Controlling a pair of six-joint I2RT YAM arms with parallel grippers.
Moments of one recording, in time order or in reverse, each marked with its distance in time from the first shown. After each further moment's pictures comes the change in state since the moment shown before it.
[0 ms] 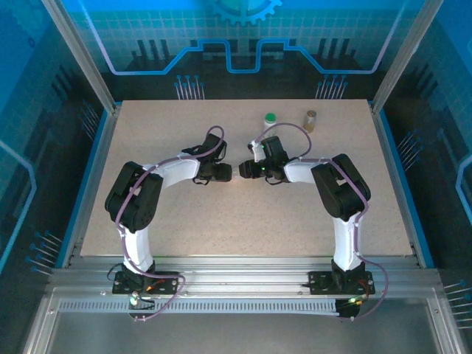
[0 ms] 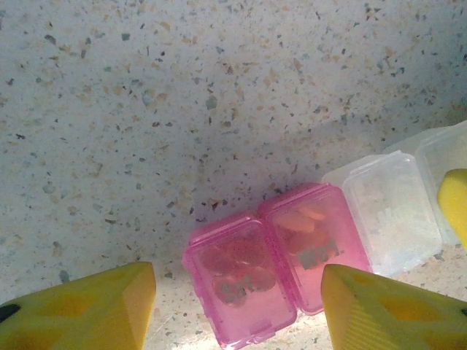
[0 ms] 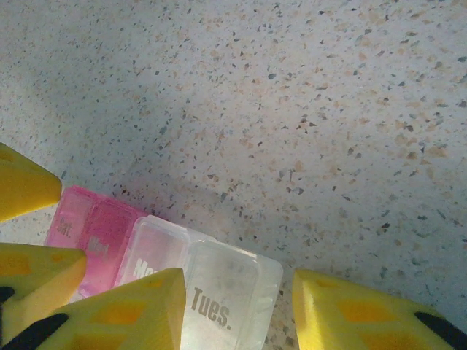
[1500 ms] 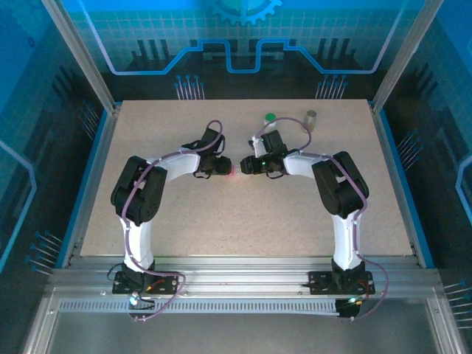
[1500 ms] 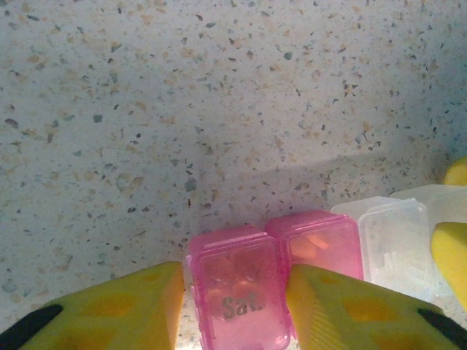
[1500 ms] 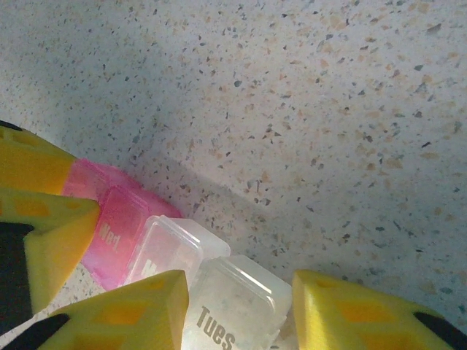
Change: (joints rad) left arm 0.041 0.093 0.072 0.053 0.093 0.005; right arm -0.022 0.035 0.121 -0.174 -0.004 -0.008
